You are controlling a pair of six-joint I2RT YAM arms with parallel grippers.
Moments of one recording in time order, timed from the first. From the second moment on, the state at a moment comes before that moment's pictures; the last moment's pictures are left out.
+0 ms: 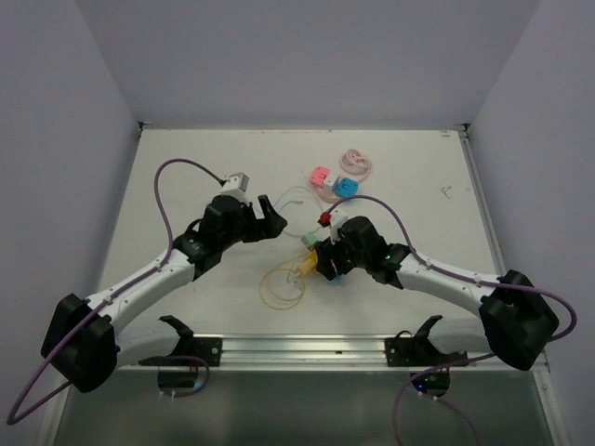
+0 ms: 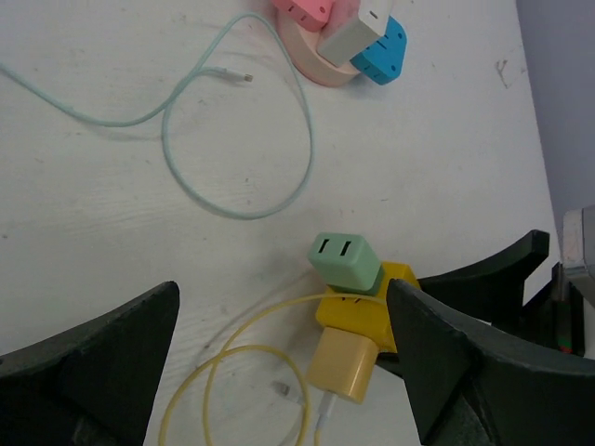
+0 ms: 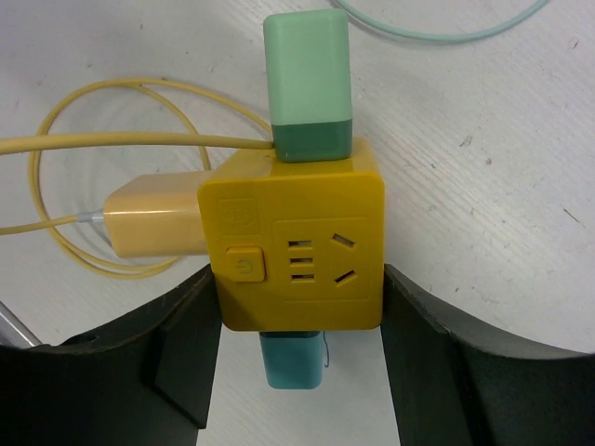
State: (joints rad) left arm -0.58 1.12 0.69 -0.07 -0.03 -0.64; right arm 0.77 1.28 0.64 -0.11 -0.07 0.16
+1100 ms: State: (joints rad) left arm -0.69 1.48 0.59 0.32 0.12 -1.06; right arm 0.77 1.28 0.54 0.10 -0.13 0.21
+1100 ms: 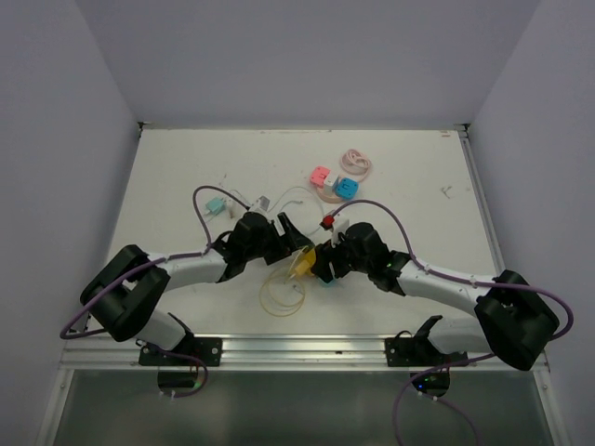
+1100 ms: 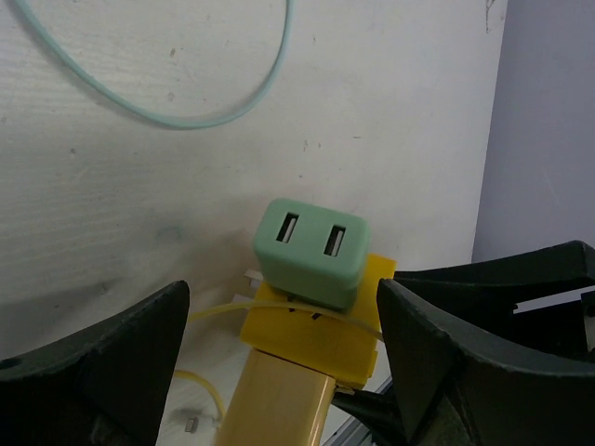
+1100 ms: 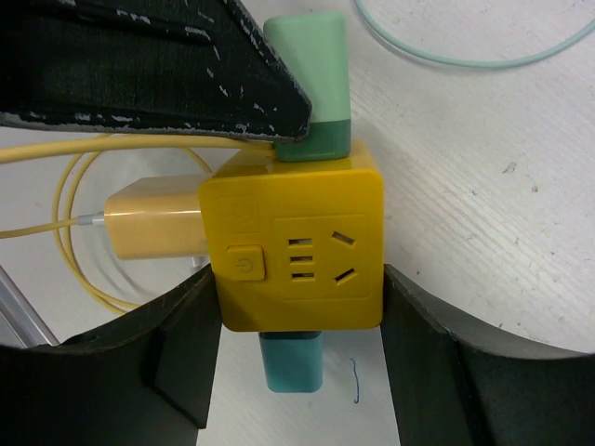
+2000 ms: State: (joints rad) left arm -0.69 1.53 0.52 0.56 0.10 -1.14; right arm 0.76 1.29 0.51 0.18 -0.21 0.27
